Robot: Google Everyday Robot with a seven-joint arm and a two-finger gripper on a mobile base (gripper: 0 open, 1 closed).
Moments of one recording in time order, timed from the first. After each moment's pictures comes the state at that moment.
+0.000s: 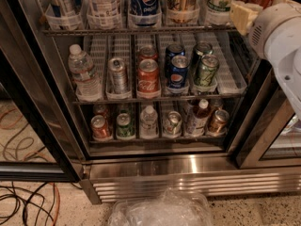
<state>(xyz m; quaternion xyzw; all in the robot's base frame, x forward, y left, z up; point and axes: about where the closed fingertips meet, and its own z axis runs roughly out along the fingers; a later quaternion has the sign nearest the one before) 0.585 -0.231 1.068 -0.03 0.70 -0.06 0.71</state>
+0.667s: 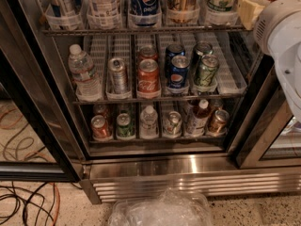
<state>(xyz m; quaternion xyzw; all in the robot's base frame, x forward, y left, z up) 0.581 -0.241 1.080 -0.01 0.69 -0.09 0.71</state>
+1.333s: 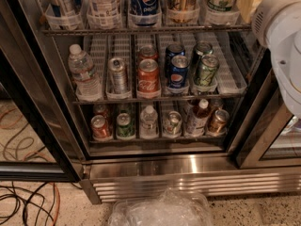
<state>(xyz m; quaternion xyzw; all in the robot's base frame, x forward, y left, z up) 0.586 -0.245 1.091 0.00 0.69 -0.10 0.72</state>
